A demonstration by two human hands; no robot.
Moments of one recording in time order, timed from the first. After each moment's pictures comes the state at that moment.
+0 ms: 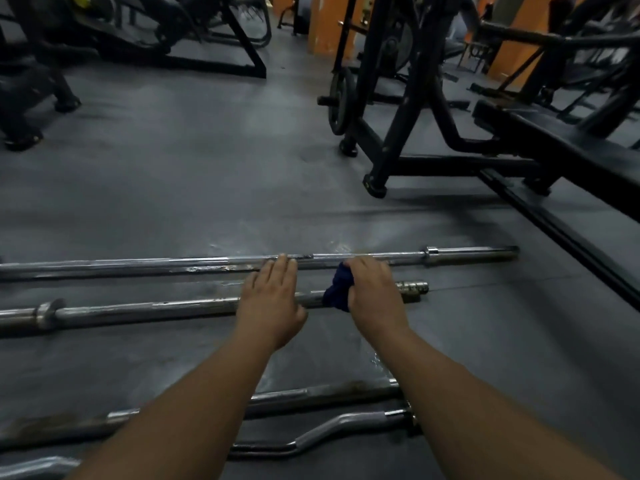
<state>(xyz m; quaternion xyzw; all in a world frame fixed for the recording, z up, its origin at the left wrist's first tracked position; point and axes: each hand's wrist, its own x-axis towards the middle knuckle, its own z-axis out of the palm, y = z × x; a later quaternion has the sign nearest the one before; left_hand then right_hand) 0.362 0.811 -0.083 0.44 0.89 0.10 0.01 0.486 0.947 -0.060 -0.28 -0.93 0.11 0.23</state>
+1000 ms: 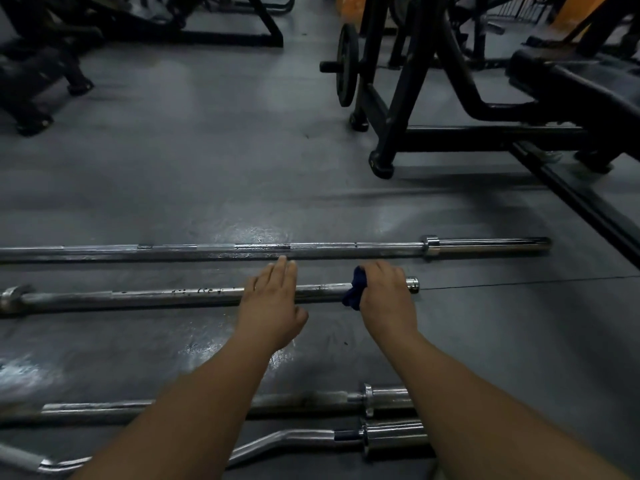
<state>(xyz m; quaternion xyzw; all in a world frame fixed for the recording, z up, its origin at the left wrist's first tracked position) 0.421 0.949 -0.127 0.40 0.91 0.05 0.05 0.542 1.110 -0.115 -0.31 -0.92 0.18 0.16</state>
